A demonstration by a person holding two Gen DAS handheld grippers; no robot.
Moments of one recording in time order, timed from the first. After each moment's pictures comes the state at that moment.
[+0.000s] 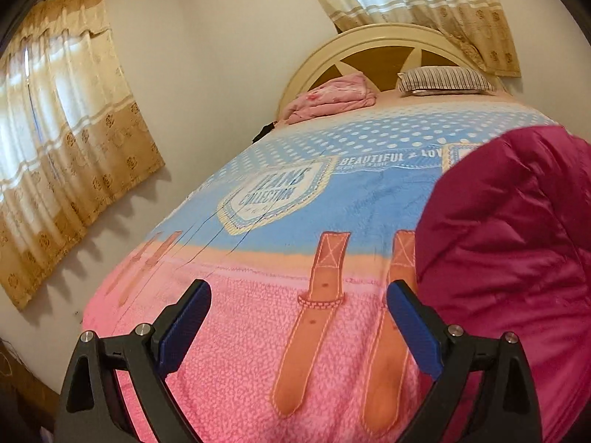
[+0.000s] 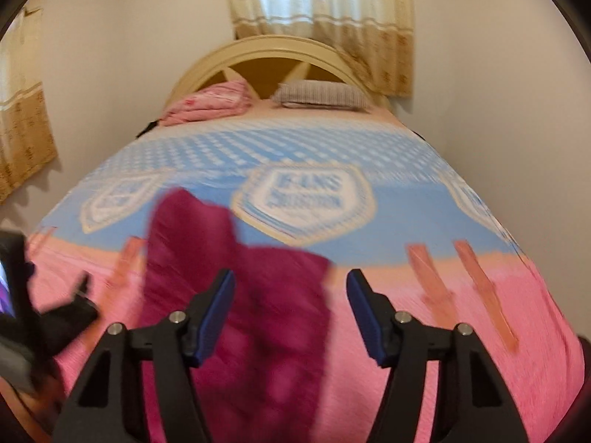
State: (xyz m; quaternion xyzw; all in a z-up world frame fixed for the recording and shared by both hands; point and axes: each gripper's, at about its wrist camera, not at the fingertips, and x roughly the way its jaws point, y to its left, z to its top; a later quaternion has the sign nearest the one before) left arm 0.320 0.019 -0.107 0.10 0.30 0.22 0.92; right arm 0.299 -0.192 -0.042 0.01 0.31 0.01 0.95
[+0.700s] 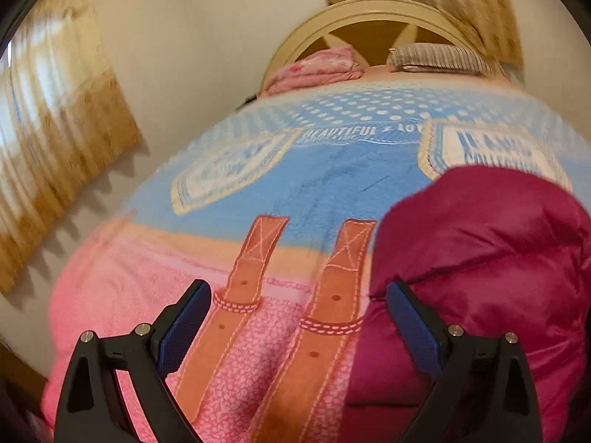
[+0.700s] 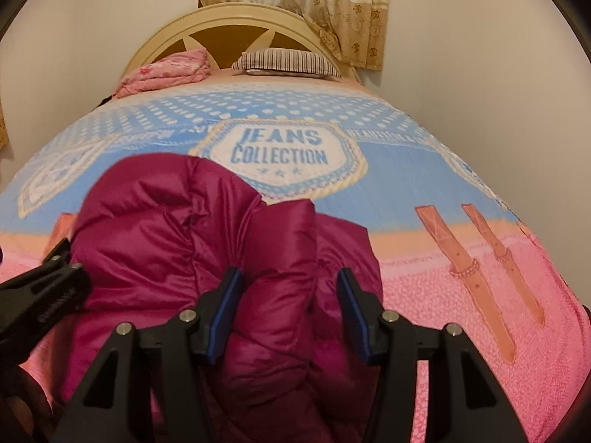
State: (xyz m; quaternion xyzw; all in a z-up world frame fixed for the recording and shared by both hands) left arm 0.396 -0.033 -0.159 0.09 0.34 0.21 0.91; right arm 0.351 -0.179 -0.148 0.00 0.35 -0.09 0.93
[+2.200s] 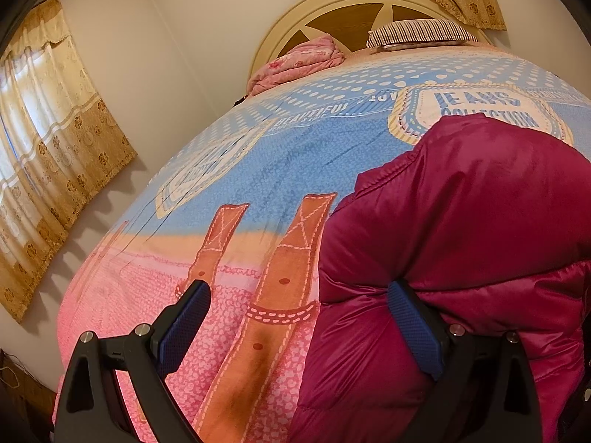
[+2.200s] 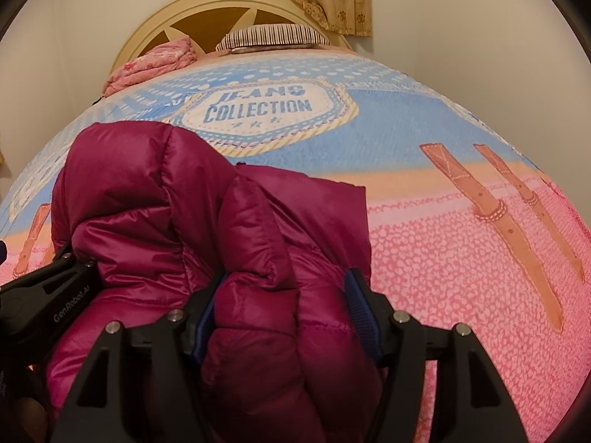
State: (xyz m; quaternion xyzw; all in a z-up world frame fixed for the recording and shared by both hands) left arm 0.415 -0.073 -0.206 0.13 0.36 0.20 0.90; right arm 0.362 -0.211 -0.202 0.06 0.39 -0.08 0.92
